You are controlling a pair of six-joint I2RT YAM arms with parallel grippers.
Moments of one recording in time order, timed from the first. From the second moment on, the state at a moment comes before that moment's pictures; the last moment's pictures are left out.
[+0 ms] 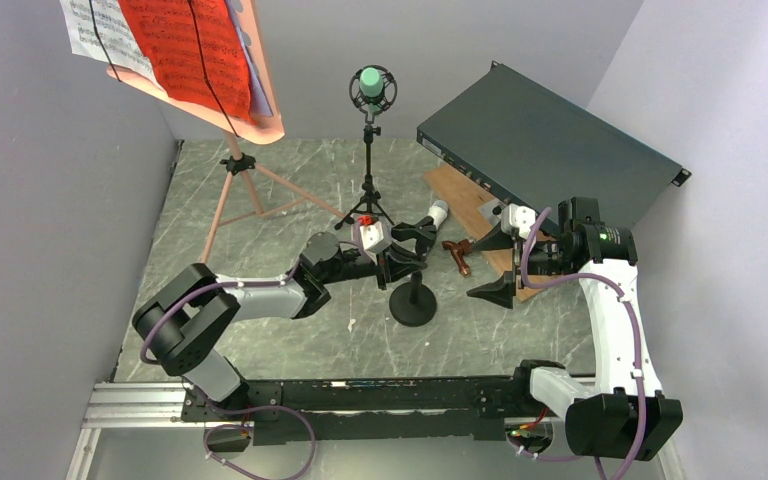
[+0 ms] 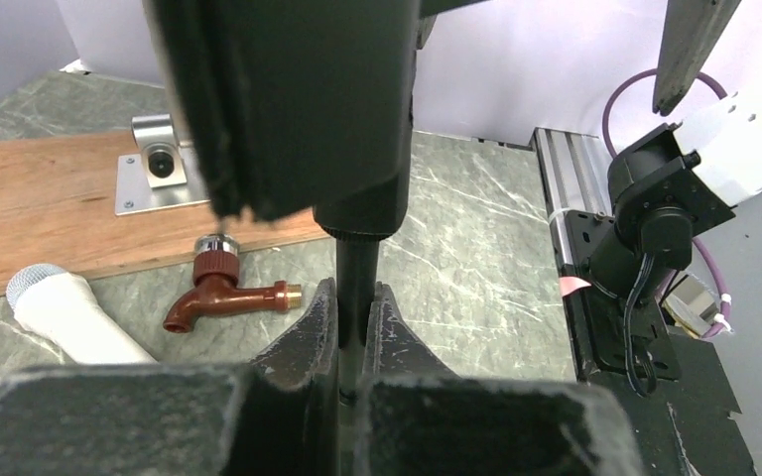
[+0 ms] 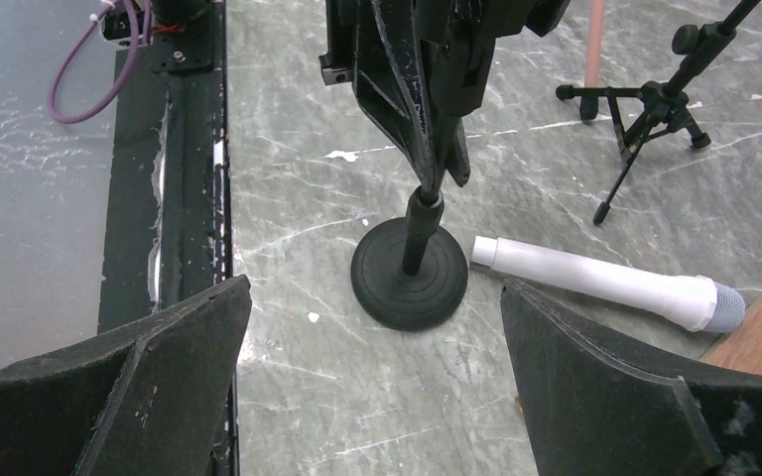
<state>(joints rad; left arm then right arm) -0.82 1.58 0.67 1.05 0.60 -0.16 -0.09 1.06 1.13 -1.36 -1.27 -1.30</state>
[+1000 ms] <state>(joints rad) -0.32 0.86 0.63 0.09 0.20 -0.05 -0.09 1.06 1.13 -1.36 -1.28 -1.32</state>
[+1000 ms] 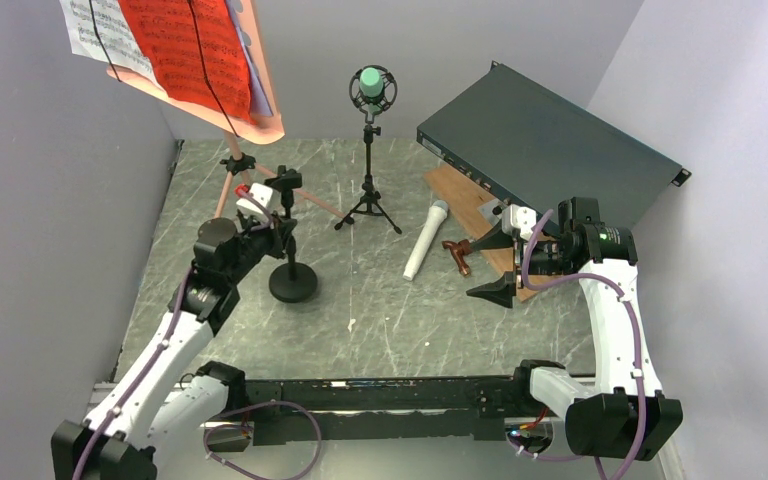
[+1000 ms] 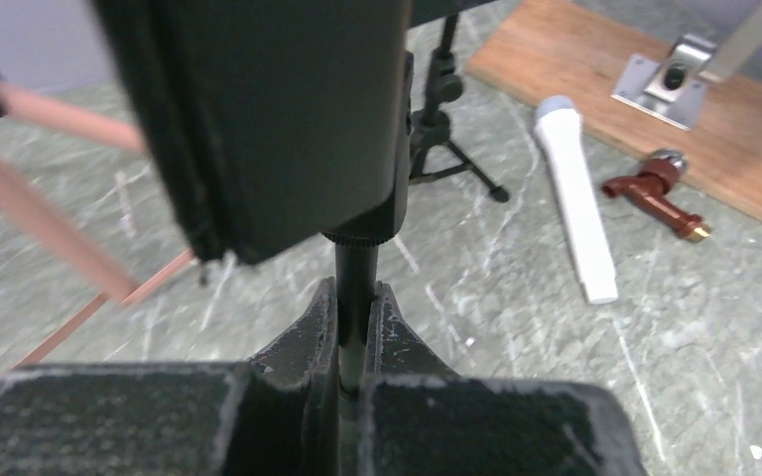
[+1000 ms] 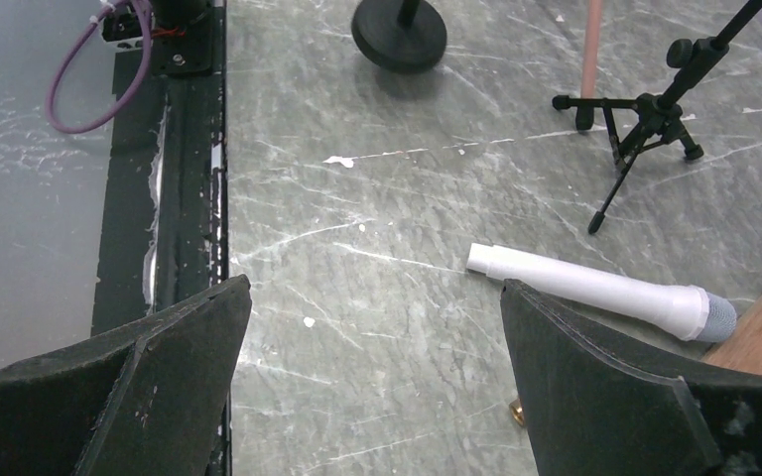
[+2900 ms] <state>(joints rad) 0.40 1.25 0.83 0.40 -0.09 0.02 -0.08 1.10 1.10 -1.42 -1.32 -1.49</state>
